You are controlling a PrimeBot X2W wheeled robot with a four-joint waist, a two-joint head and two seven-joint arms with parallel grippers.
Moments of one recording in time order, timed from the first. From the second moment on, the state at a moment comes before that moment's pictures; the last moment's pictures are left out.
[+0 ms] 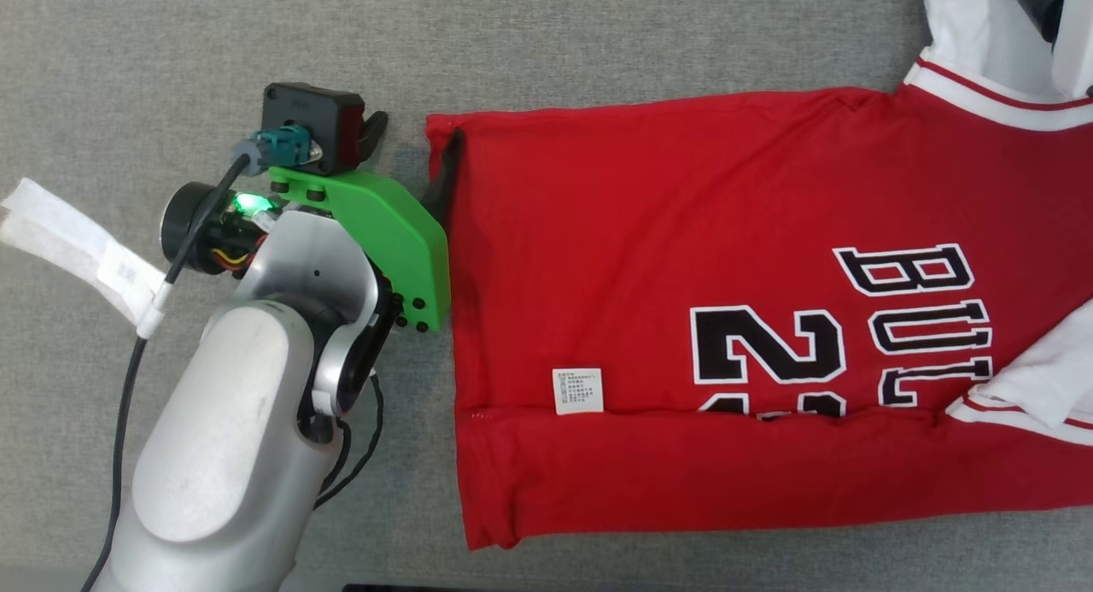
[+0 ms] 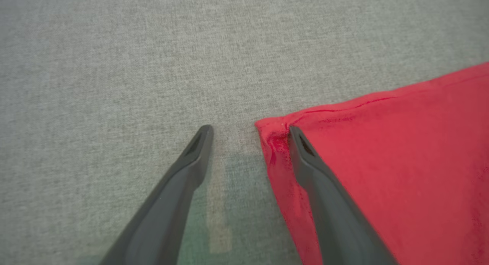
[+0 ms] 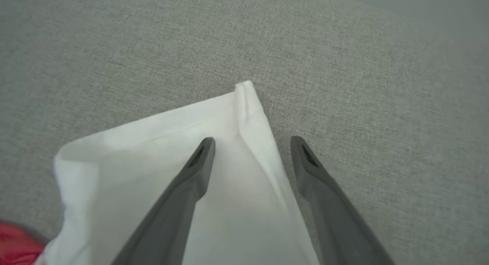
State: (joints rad) left arm -0.60 0.19 -0.41 -0.02 -0.40 0.10 0.57; right arm -0.98 -0.61 0.28 0.31 0.54 0.13 0.72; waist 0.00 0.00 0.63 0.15
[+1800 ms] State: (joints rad) left arm -0.07 0.32 -0.30 -0.47 -0.50 0.22 0.53; right arm -0.44 -0.67 0.26 0.11 0.85 0.13 0.19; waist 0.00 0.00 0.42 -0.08
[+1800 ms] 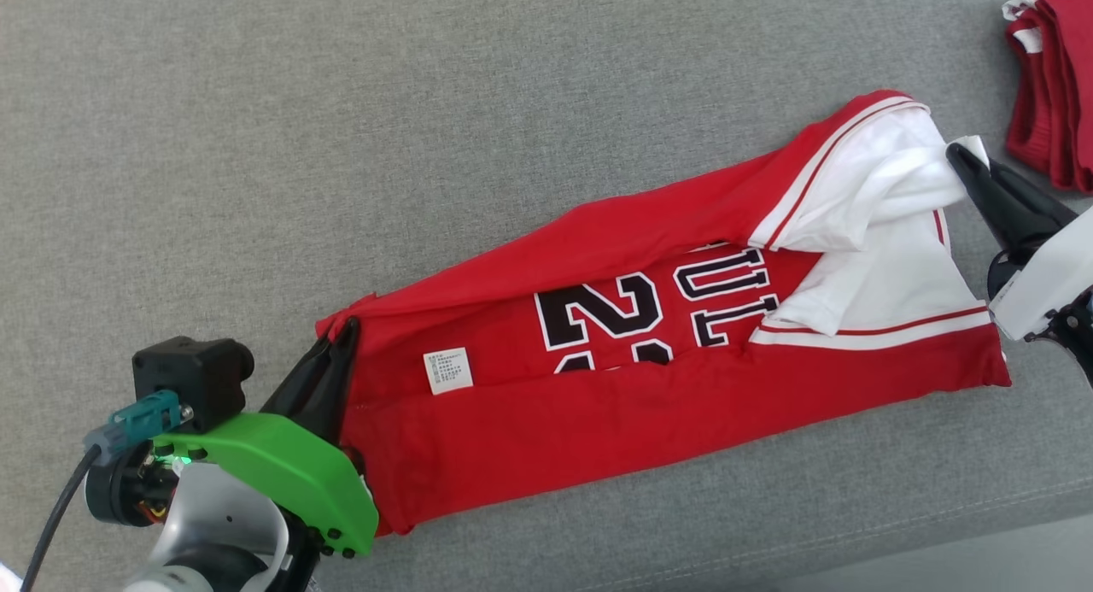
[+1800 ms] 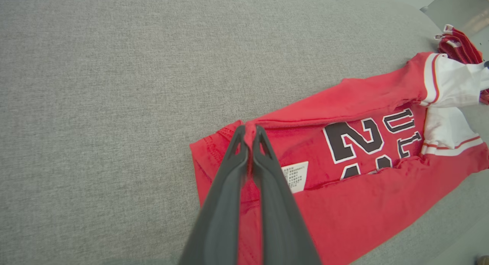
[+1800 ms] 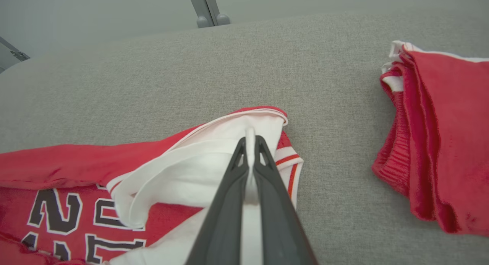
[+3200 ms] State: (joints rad) left arm -0.06 0.17 -0.24 -0.18 -0.28 0.38 -0.20; right arm -0.40 -0.50 0.10 0.28 0.68 0.13 0.58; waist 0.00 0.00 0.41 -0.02
